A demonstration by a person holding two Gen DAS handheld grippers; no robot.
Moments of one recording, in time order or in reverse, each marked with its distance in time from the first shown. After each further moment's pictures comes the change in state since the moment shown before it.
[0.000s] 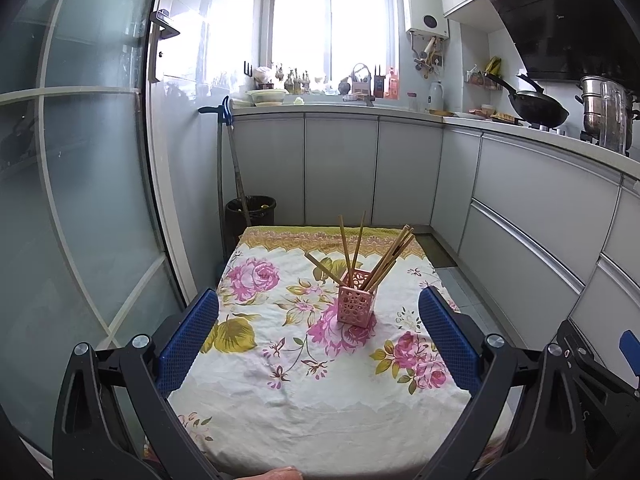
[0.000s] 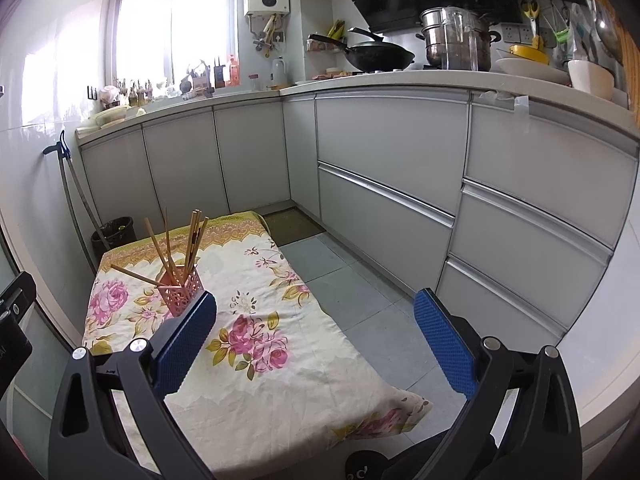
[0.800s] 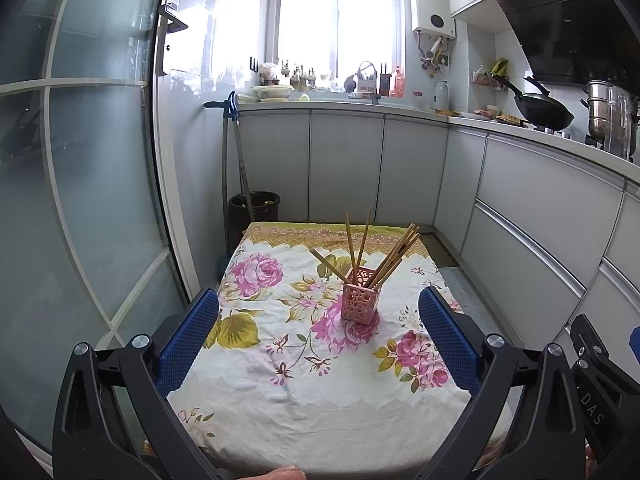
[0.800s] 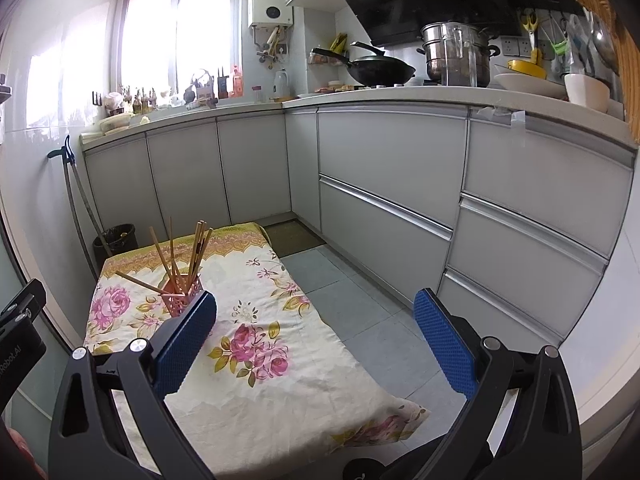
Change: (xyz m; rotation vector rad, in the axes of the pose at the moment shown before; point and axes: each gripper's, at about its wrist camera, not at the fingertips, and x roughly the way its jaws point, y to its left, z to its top) left arm 0.002 0.003 -0.002 -0.017 0.009 0.011; right arm -0.015 0.002 0.001 -0.018 -0.047 -0.006
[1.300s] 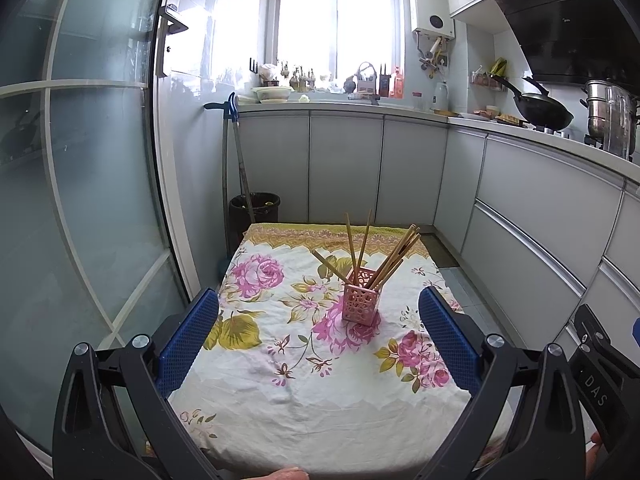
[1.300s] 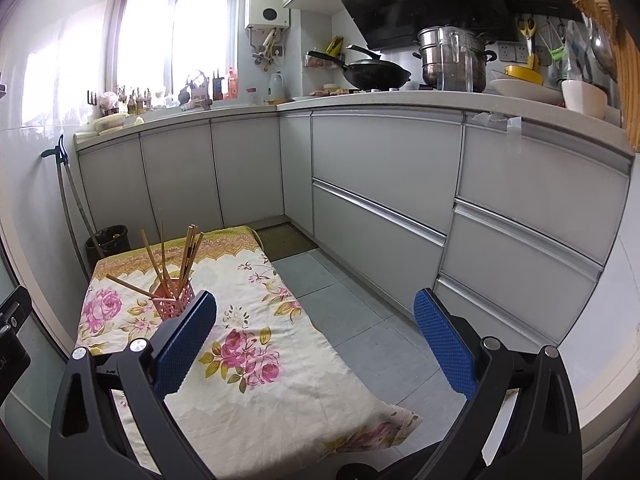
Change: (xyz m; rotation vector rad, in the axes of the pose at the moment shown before) left arm -0.002 0.004 0.000 -0.003 -0.002 0.001; right arm 0.004 0.000 0.005 -0.012 -0.018 -0.026
